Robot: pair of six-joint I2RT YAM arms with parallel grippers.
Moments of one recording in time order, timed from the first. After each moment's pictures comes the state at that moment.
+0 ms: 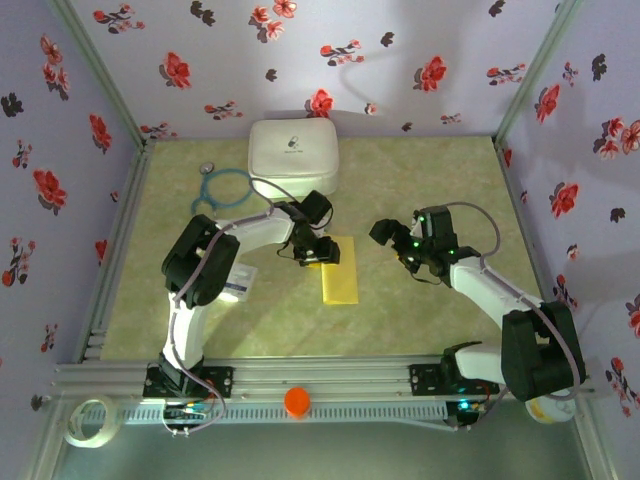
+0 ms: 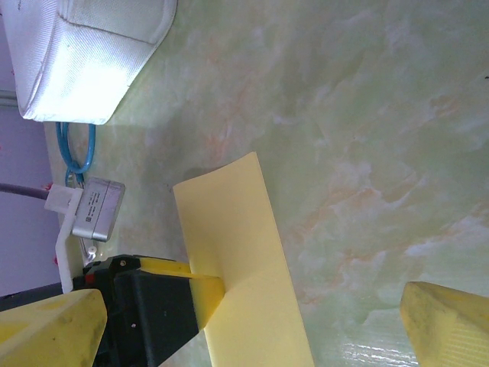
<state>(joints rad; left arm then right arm) -0.74 2.05 1.41 -0.64 0.29 -0.62 0.27 1.26 0.63 -0.14 -0.42 0.87</state>
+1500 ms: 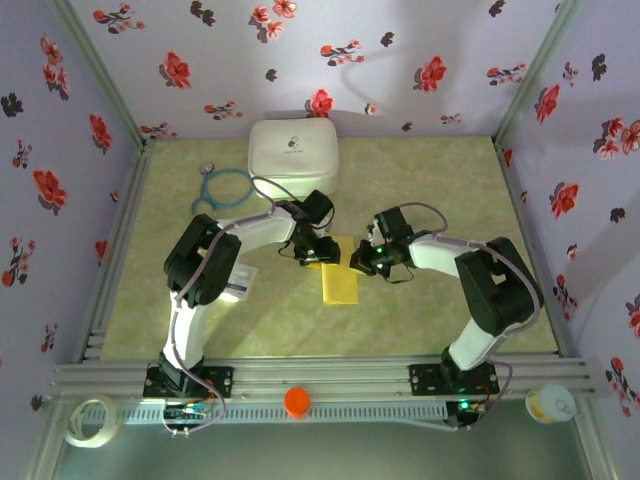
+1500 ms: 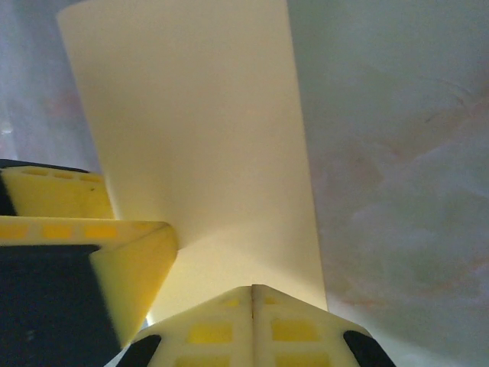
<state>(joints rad) -0.74 2.06 1.43 -0.67 0.28 -0.61 0.46 1.68 0.80 -0.21 -0.53 0.76</state>
